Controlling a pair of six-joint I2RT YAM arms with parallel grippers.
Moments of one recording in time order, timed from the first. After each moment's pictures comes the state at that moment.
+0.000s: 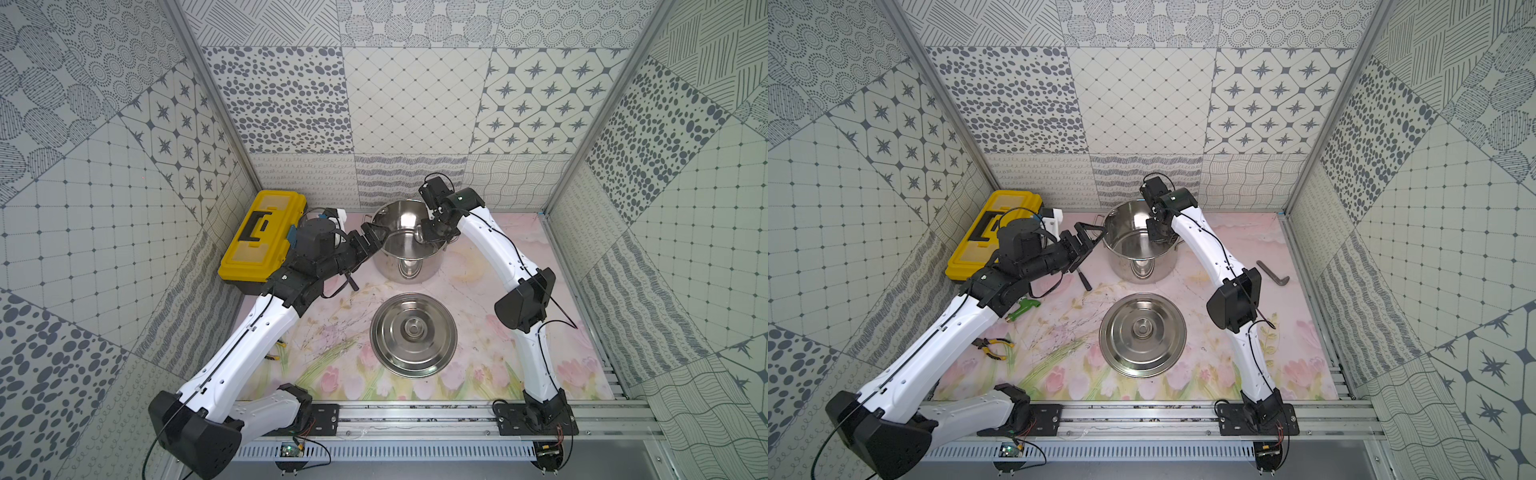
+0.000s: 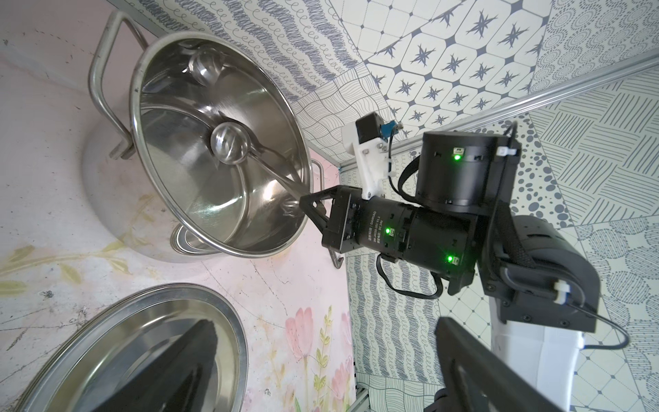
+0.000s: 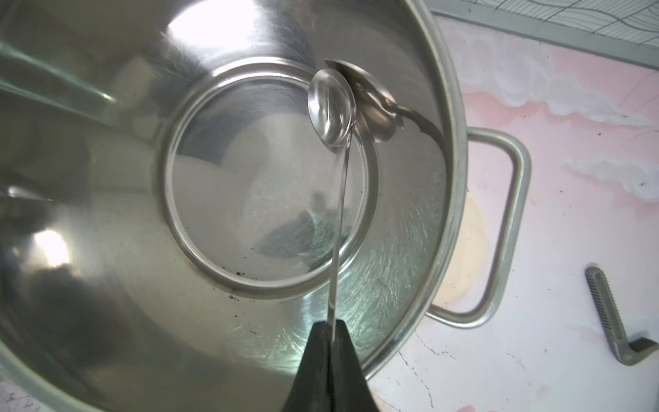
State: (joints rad) left arm -0.40 1.17 1.21 -0.37 0.27 -0.96; right arm 0.57 2.20 2.41 -1.35 0.21 0.29
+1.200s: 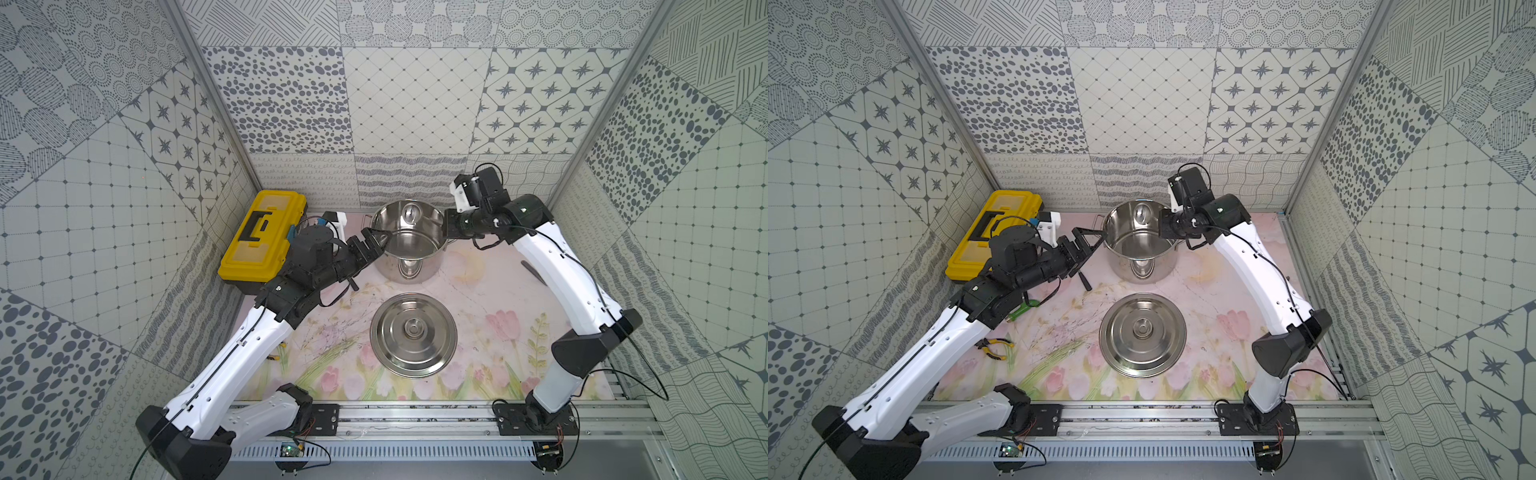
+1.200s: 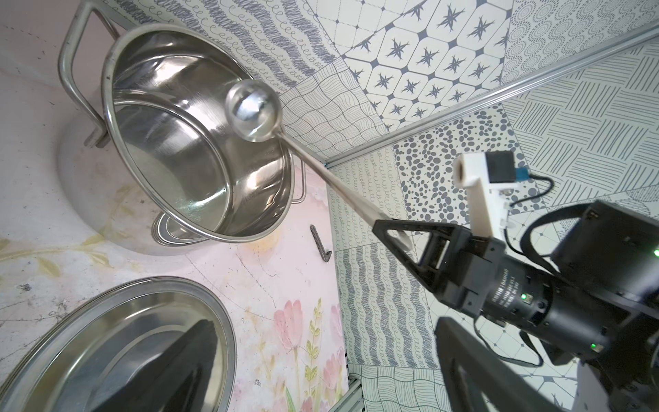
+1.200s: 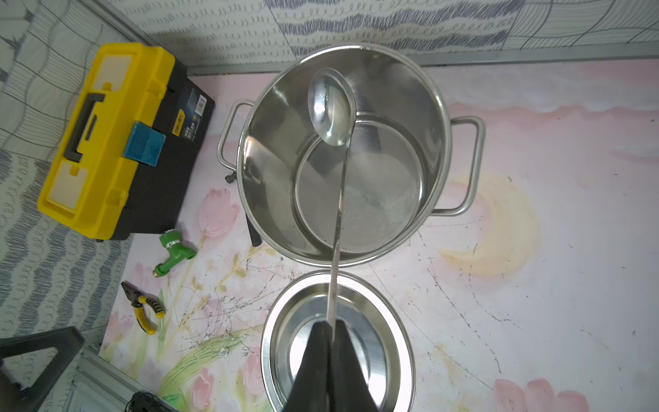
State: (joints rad) left arm -0.46 1.09 1.18 -0.37 0.24 -0.98; right arm 0.54 1.67 2.06 -1.15 -0.01 0.45
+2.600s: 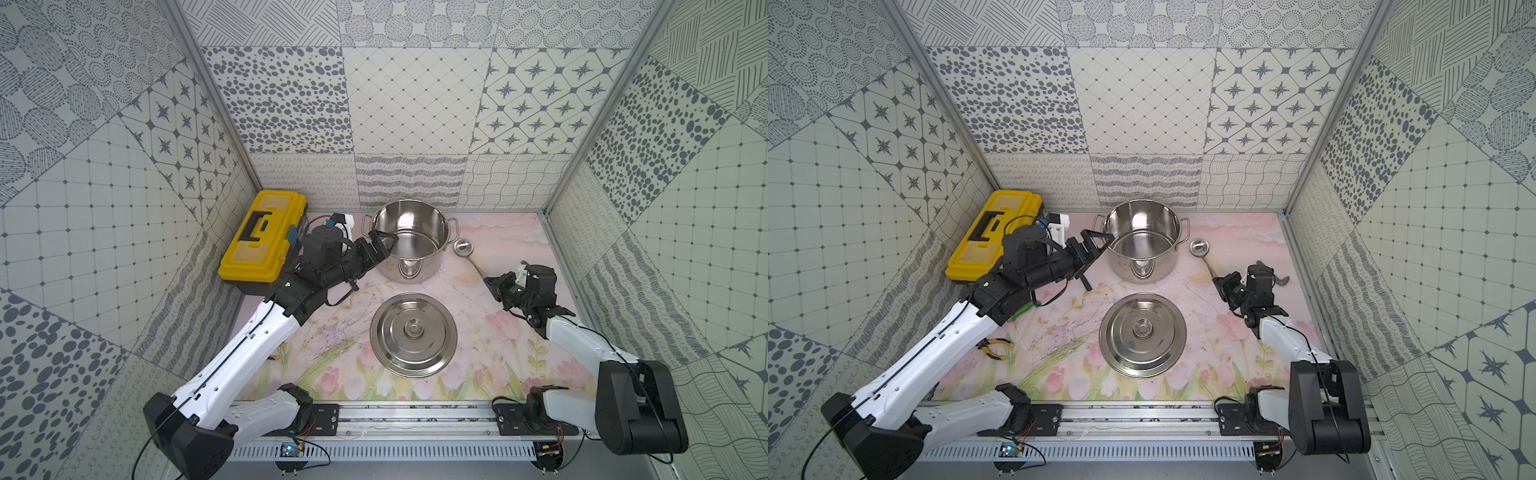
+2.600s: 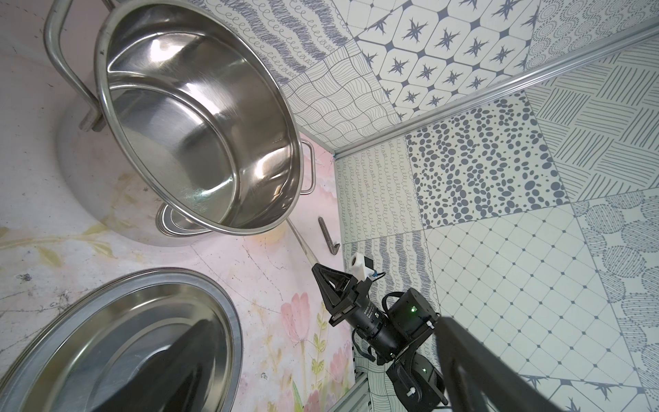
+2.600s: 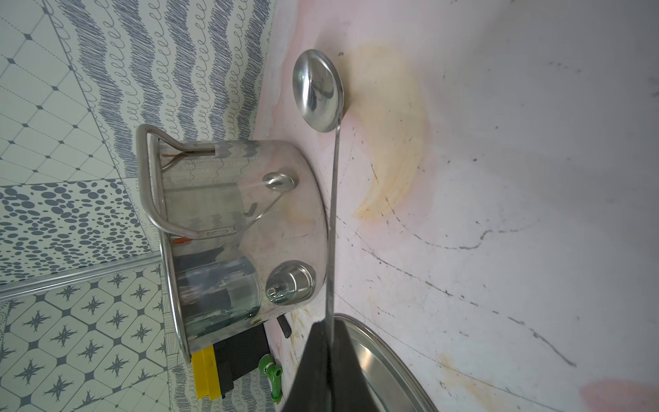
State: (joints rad) left arm -0.49 1.14 1.18 -0.37 0.22 -0.98; right arm 0.04 1.23 0.52 0.12 -0.42 1.15
